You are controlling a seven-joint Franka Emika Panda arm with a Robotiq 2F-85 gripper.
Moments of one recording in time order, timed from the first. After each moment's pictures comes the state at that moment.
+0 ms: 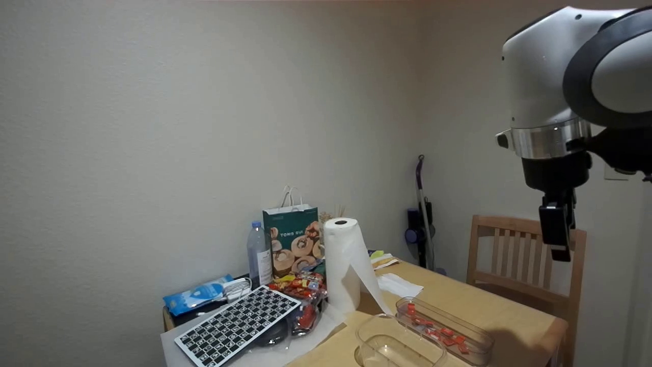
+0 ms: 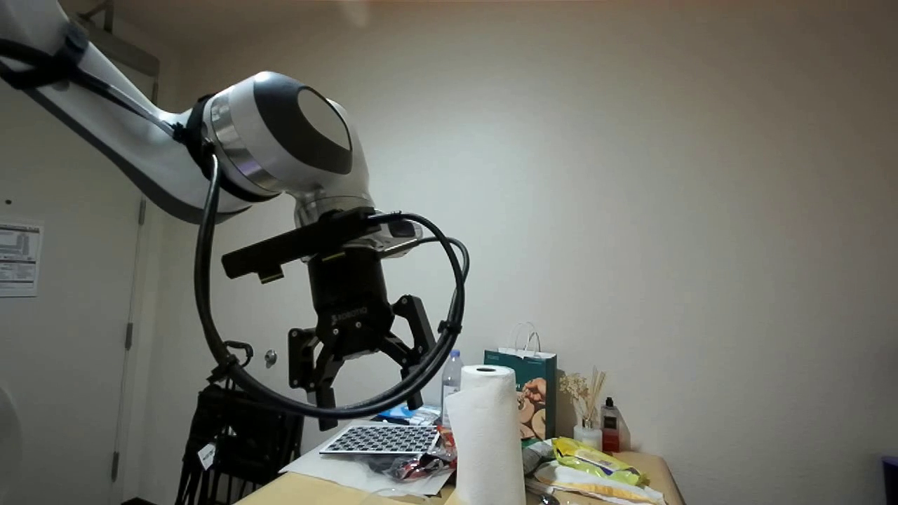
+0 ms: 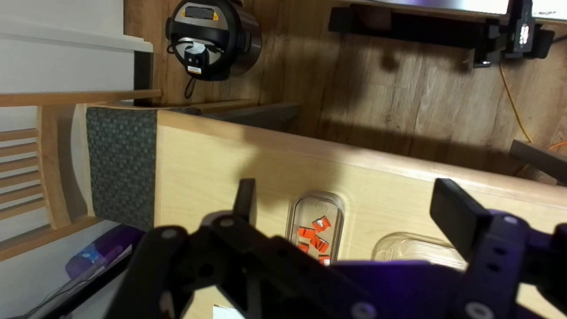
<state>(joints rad) -0.06 -0.80 -0.01 -2.79 -0.37 1.92 -0.03</state>
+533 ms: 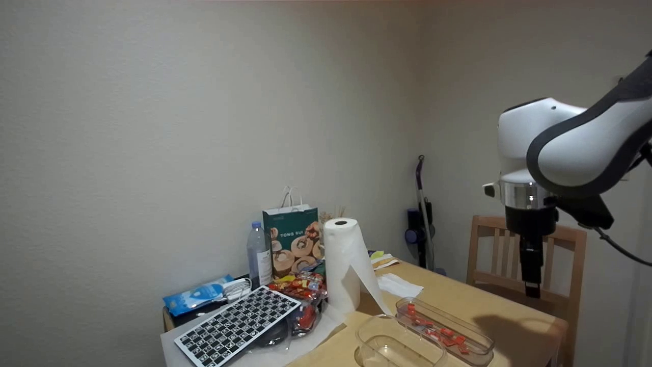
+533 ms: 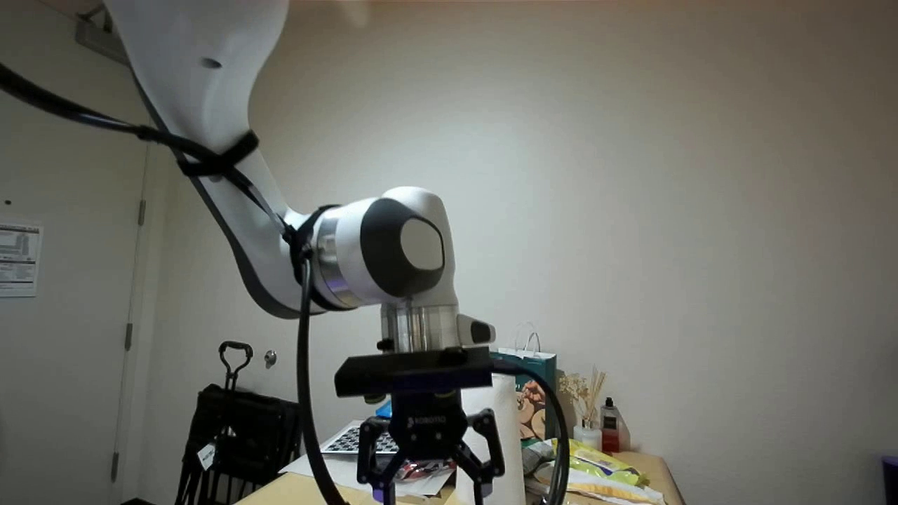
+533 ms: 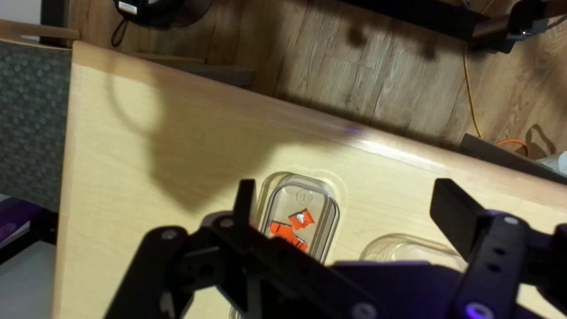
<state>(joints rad) -0.10 -0.39 -0.25 -2.80 -0.38 2.39 -0.31</state>
